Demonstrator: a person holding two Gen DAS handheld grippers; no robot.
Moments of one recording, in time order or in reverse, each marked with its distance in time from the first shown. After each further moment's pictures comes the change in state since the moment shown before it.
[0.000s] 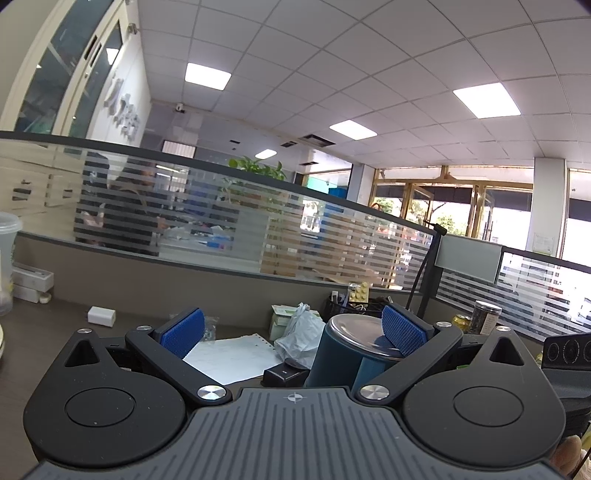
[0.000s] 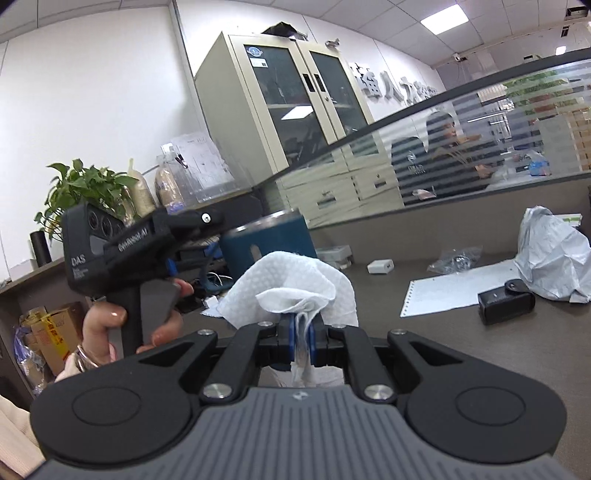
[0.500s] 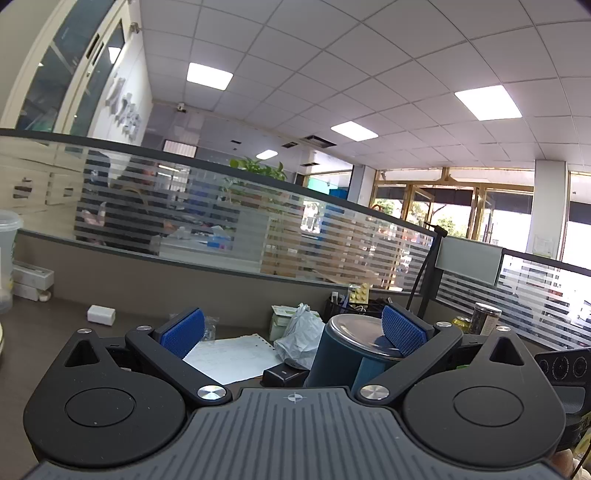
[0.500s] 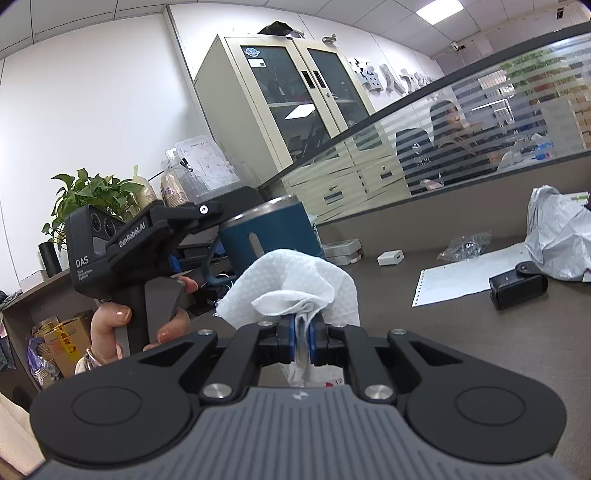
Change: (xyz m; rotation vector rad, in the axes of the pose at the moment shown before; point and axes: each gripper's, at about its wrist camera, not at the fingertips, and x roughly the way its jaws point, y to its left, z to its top) left arm 0.000 0.000 -0.001 -0.010 -0.002 0.001; right arm 0.006 -0.006 -0.014 0.043 0.040 0.000
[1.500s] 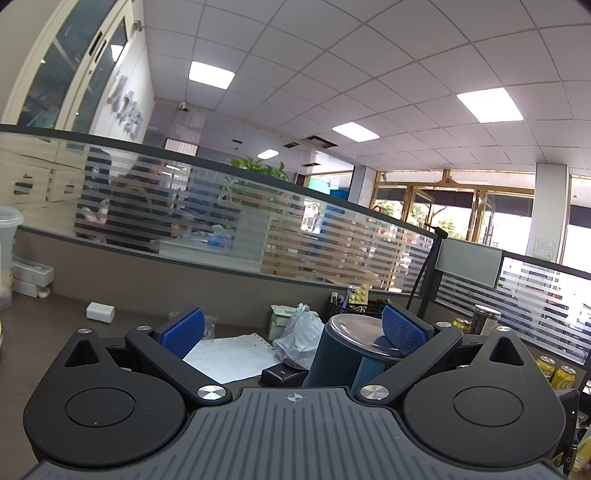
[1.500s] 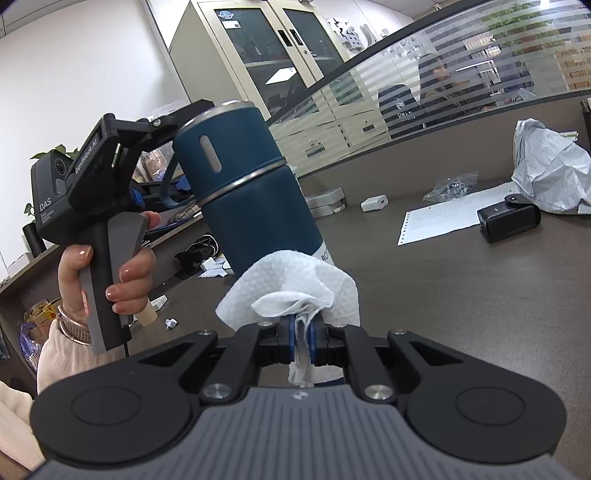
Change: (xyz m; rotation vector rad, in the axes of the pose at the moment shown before) left arm 0.001 0.003 -0.001 -0.011 0.000 -0.001; right arm 0.011 -0.012 -0.035 0.052 0.118 -0.038
